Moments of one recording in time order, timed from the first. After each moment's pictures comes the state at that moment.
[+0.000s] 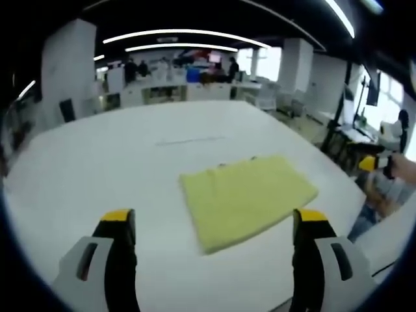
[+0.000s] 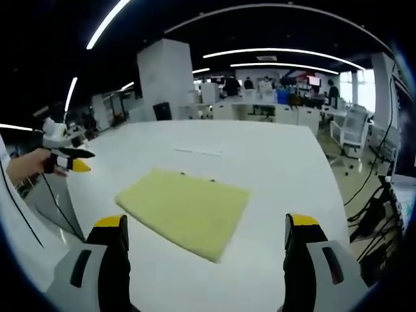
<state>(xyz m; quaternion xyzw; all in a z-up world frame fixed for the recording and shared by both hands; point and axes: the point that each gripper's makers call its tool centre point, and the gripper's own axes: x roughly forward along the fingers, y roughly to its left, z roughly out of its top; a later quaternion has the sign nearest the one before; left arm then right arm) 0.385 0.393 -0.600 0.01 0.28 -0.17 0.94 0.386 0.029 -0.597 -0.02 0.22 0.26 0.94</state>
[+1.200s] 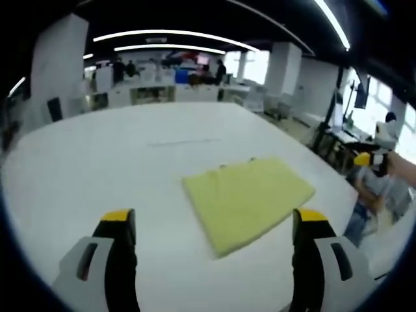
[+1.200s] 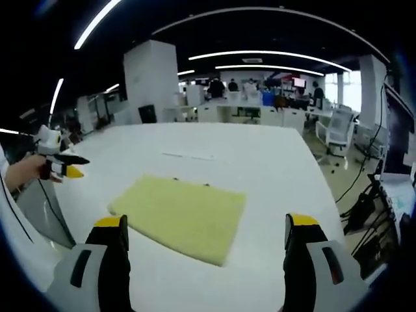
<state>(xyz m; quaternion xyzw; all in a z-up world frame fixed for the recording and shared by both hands) 0.407 0.424 -0.615 -0.01 0.28 -0.23 0.93 0.386 0.047 -0.588 -0.02 0.22 0.20 0.95</state>
